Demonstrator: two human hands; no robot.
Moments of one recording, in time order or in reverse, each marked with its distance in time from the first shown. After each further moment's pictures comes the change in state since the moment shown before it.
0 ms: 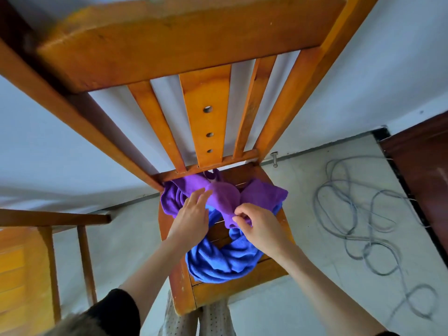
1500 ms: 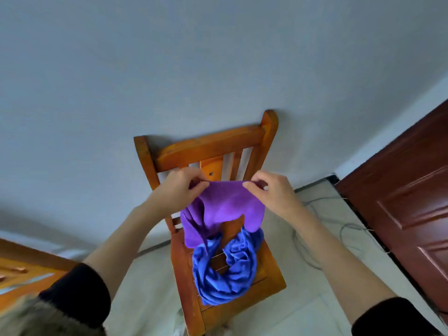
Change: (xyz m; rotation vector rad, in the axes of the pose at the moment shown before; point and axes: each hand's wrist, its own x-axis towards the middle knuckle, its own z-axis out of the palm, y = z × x) left_hand -0.064 0.136 -0.261 0.028 0.157 0.475; right_hand -0.024 -0.174 -0.193 -0.017 0.351 -0.016
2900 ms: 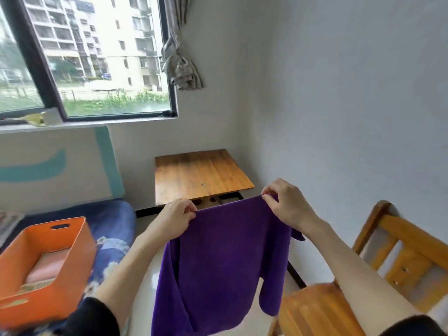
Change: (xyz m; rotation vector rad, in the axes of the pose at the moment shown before) left_hand -0.902 0.141 -0.224 0.348 1.155 -1.445; right_hand -0.439 -0.689 0.259 0.265 -0.647 -1.481
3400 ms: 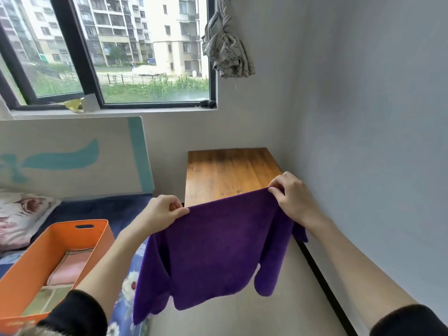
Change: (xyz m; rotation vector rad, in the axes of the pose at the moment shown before) left_hand 0.147 -0.162 -0.050 -0.004 0.059 -0.300; right_hand 0.222 0.016 0.158 0.090 -0.038 -0.094
